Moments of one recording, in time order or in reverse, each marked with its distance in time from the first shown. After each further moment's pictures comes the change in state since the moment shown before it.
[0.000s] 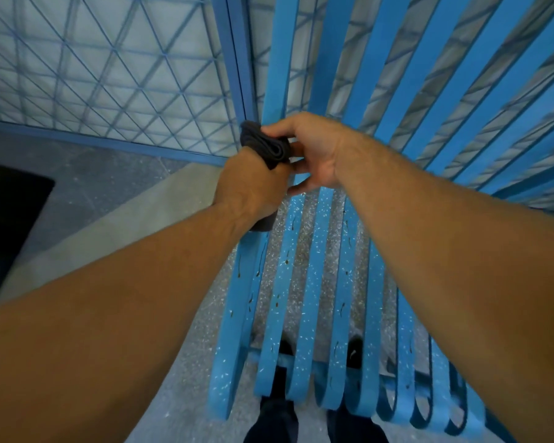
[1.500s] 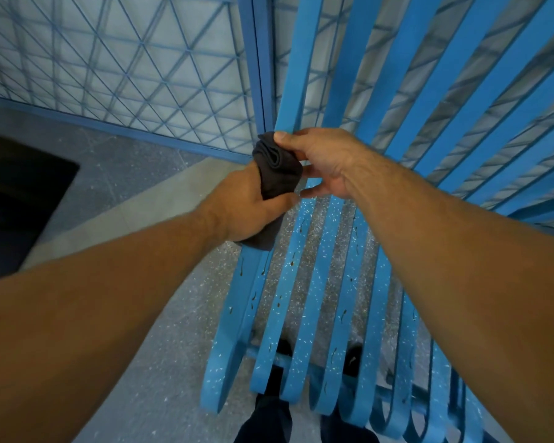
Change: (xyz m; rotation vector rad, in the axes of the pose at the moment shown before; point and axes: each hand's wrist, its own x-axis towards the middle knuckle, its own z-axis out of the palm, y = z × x) left_hand -0.022 -0.025 -0.025 0.125 -0.224 0.141; right_hand -0.002 0.007 0.001 -0.107 0.027 -0.085
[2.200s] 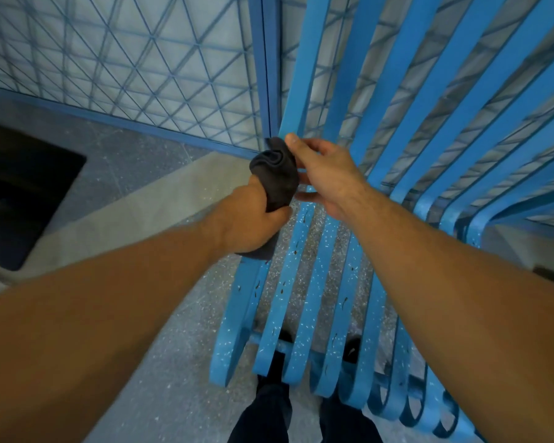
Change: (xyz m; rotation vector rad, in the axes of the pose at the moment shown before) left_hand -0.034 -0.002 0.007 0.027 -0.082 -0.128; right_hand -0.013 0.038 0.023 0.156 0.146 -0.129
